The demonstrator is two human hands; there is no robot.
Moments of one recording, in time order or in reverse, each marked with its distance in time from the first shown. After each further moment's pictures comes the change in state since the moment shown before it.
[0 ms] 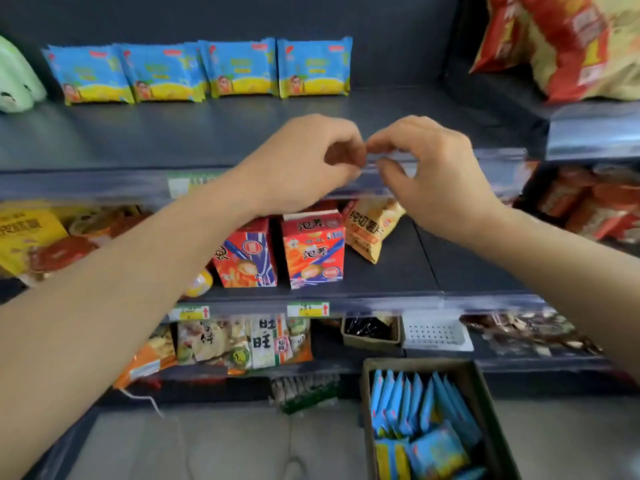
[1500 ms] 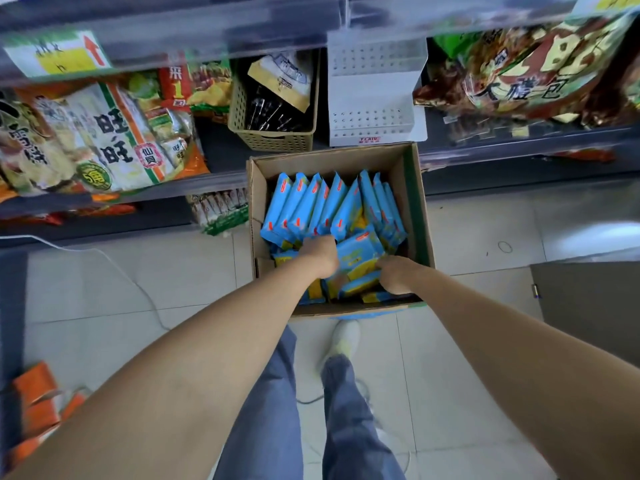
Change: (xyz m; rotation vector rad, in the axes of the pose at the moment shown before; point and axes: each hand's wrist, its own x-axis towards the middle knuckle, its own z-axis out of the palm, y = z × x) left_hand -0.170 -0.025 0.587 -0.031 -1.092 -0.723; right_hand -0.485 0.228 0.164 -0.072 -1.685 0.845
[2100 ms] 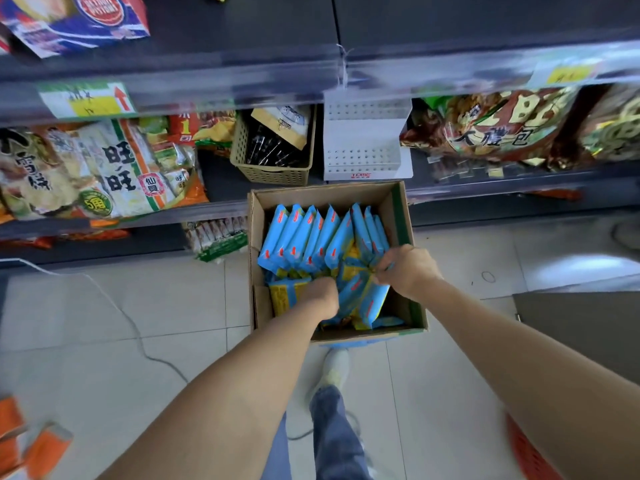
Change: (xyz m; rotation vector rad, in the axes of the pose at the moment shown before) left_hand -0.019 0.013 0.018 -0.042 0.003 -0.020; right_hand -0.054 0.004 -0.051 0.291 0.397 0.109
